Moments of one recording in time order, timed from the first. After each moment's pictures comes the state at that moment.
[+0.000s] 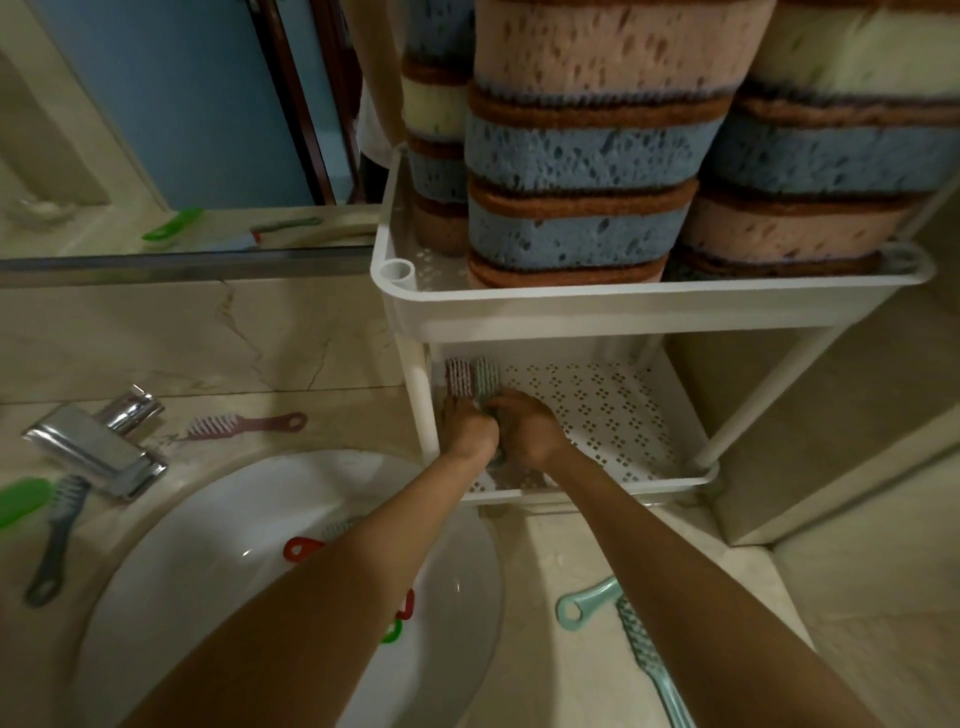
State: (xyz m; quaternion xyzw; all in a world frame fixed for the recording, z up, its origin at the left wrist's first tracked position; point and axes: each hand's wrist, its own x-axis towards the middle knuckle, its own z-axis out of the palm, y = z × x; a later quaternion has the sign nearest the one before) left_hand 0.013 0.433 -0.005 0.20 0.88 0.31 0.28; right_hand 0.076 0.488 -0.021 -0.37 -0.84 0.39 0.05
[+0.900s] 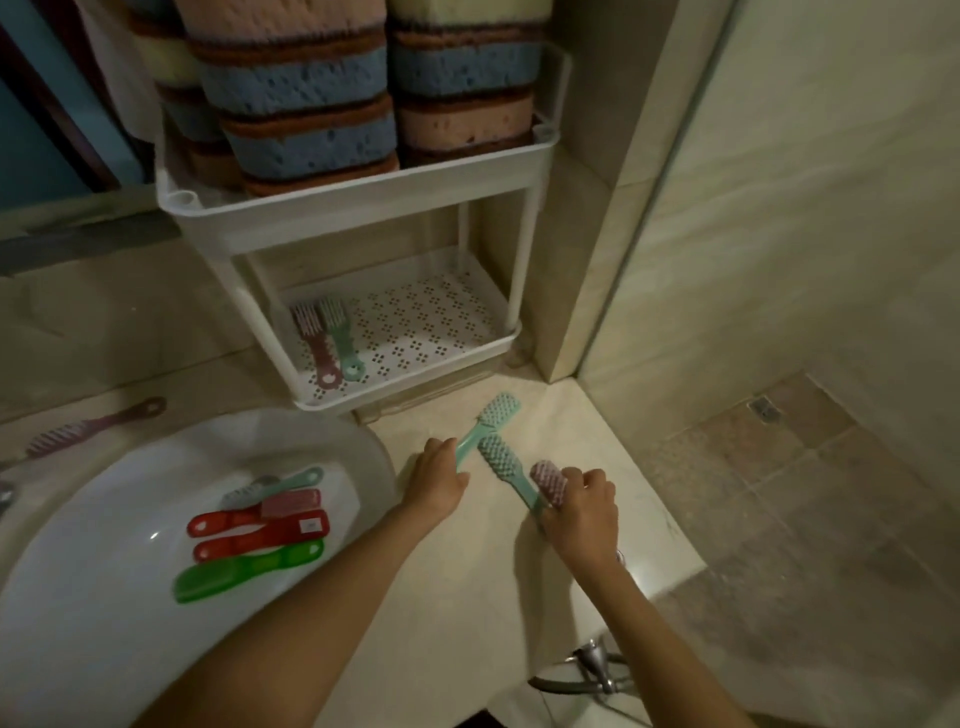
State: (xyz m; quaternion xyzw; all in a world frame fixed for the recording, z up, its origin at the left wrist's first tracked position) left_hand 0.160 0.329 -0.043 0.52 0.79 0.08 0.33; right_hand 0.327 0.320 -0.048 -0.69 -0.68 0.22 0.06
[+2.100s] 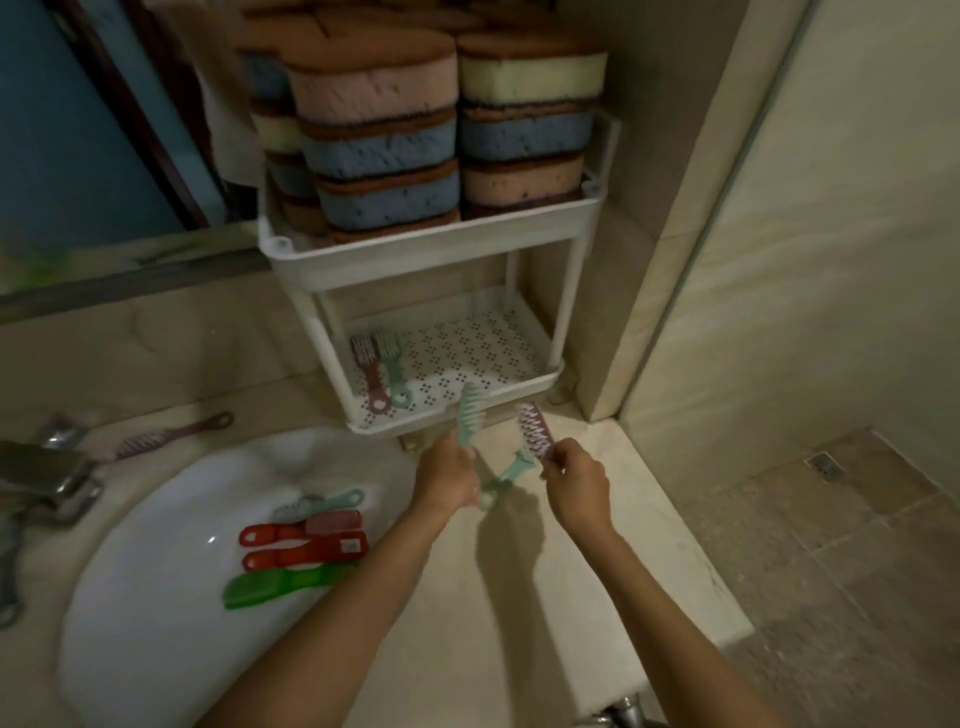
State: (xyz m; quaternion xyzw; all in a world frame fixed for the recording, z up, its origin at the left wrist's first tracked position) left_hand 0.137 0.332 0.018 0.32 0.80 0.30 0.41; right_hand 0.274 0.361 0.002 -0.64 -0.66 0.34 0.21
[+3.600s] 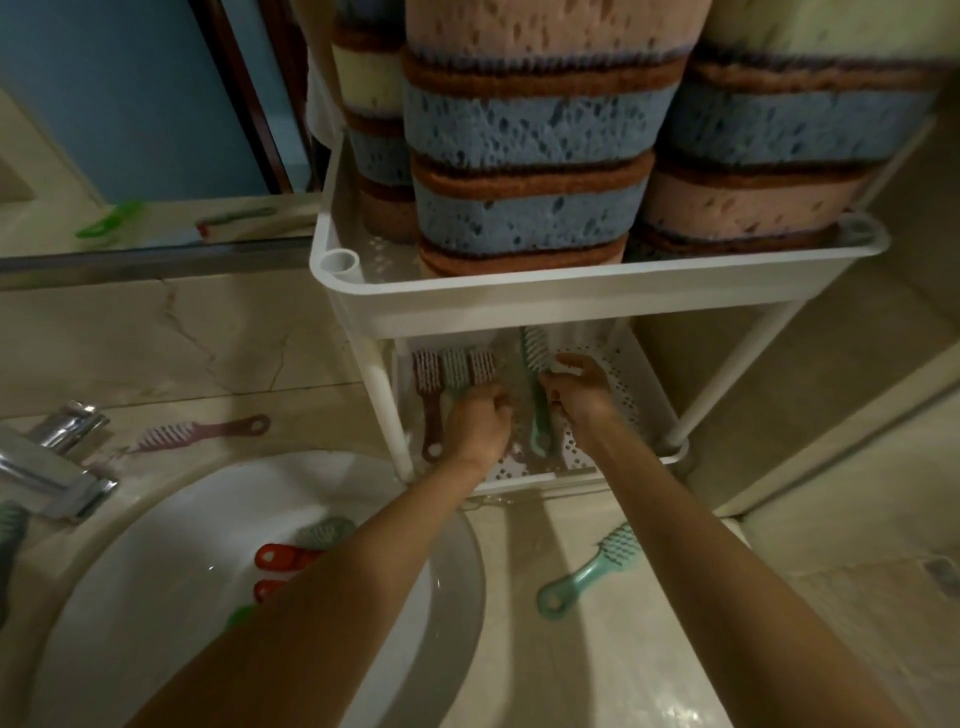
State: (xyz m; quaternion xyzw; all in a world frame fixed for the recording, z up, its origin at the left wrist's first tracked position) left_hand 0.043 0.436 0.005 0.34 0.79 0.40 0.31; right_hand 0.120 0.527 0.000 -0.51 -0.52 0.63 0.28
